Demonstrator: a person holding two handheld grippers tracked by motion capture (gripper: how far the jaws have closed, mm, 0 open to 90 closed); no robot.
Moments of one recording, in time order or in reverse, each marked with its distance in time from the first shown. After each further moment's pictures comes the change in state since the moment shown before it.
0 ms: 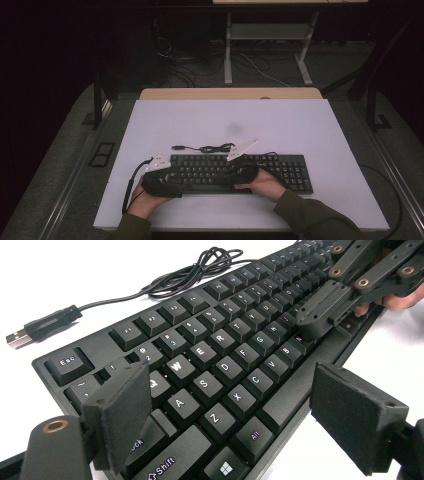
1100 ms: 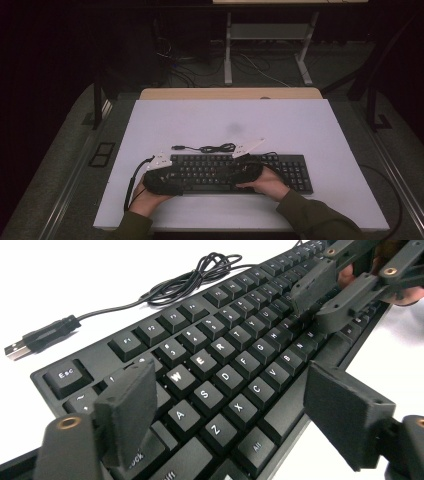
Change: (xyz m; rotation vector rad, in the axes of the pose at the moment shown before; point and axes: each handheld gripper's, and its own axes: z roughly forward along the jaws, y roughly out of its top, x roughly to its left) left arm 0.001 0.006 0.006 -0.006 -0.005 0.016; right arm -0.003 -0.003 -0.015 -0.081 -0.024 0.014
